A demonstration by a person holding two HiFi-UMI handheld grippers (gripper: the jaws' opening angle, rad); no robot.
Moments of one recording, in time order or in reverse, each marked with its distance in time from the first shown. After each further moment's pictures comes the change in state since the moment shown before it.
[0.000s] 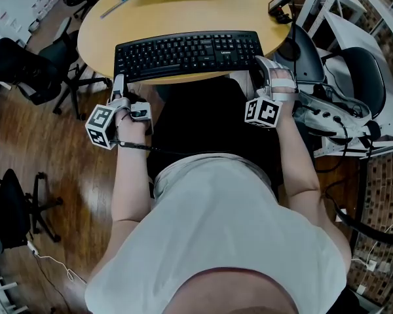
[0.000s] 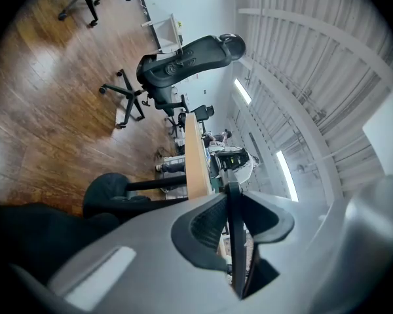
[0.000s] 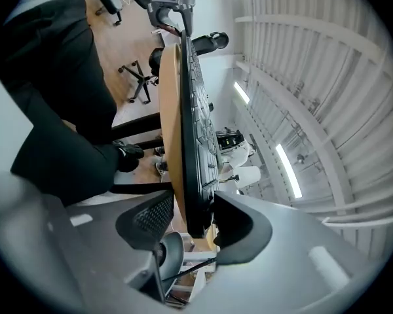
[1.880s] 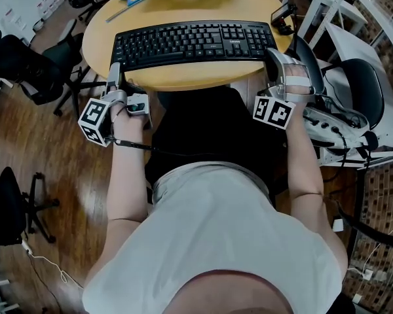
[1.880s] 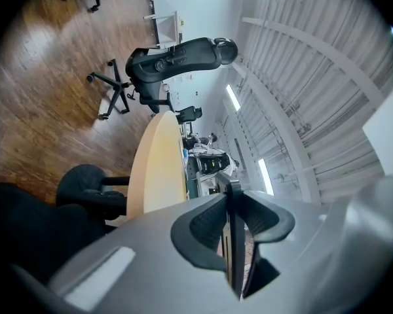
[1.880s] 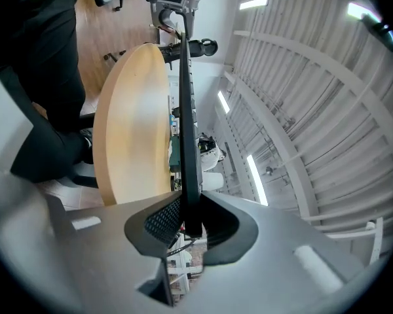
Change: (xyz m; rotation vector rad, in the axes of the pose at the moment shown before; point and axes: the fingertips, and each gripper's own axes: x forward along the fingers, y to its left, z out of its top) left arm 0.002 -0.076 0.005 -0.067 -0.012 -0.159; right arm -0.017 -0.105 0.008 -0.059 -0.020 -0.245
